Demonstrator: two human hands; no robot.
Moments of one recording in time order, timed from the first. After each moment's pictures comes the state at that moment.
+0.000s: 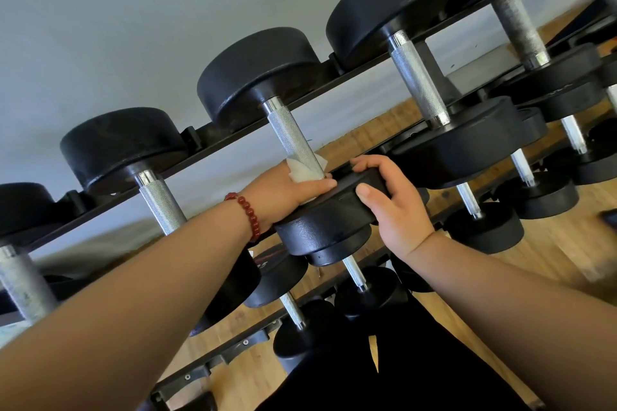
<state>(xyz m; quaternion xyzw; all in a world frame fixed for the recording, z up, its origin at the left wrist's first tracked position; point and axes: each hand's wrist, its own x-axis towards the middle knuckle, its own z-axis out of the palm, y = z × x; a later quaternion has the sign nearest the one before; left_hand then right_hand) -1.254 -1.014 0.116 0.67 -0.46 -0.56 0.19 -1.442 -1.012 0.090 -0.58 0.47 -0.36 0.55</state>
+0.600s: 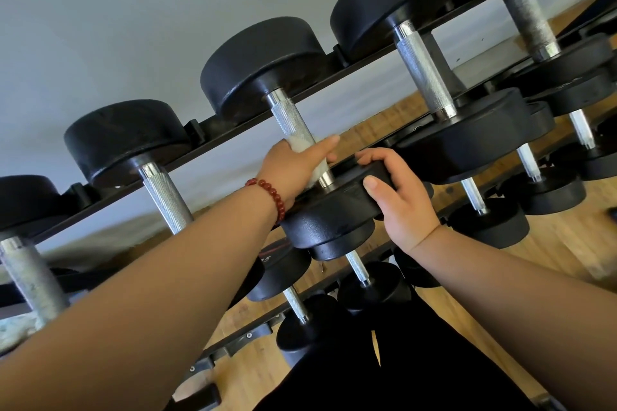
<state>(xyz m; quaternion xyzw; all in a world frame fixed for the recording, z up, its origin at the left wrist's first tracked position) -1.269 -1.029 0.112 0.71 -0.35 -0.52 0.34 -1.443 -1.013 0.085 -0.61 0.45 -0.37 0.53</state>
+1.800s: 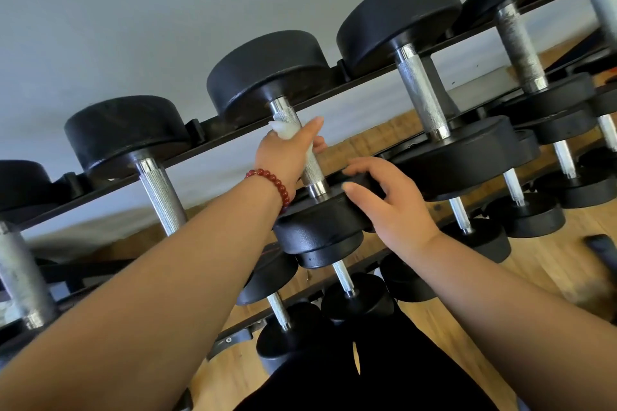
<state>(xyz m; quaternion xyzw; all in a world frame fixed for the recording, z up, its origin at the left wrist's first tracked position) -1.274 -1.046 0.126 0.71 -0.19 -0.51 0.46 -1.442 -1.020 0.123 -0.66 0.47 -0.29 0.51</state>
